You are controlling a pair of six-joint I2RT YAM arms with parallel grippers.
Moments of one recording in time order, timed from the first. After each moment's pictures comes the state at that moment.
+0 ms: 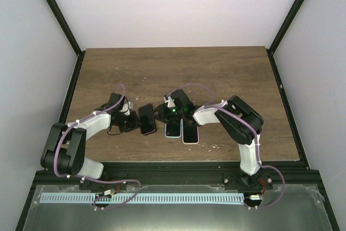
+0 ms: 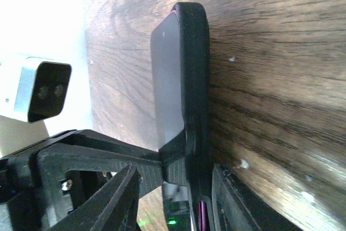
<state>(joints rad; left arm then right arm) -0.24 1.44 0.63 -0.38 0.48 -0.60 0.78 1.97 0.99 0.41 -0.56 1.10</state>
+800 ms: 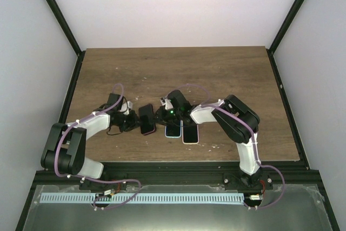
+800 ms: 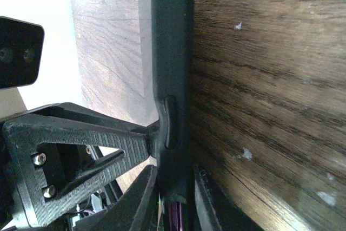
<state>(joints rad) -0.22 1.44 0.62 -0.33 0.51 -0.61 0.79 2.01 1.04 0.30 -0.61 1.03</state>
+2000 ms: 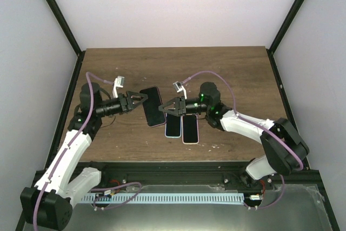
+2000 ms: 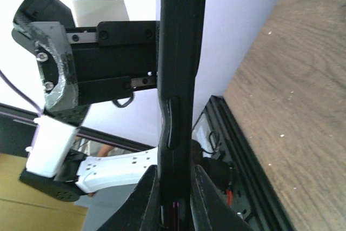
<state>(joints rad) -0.21 0.90 0.74 -0.17 0.92 -0.84 0.68 1.46 0.78 0.63 -0.95 1.10</state>
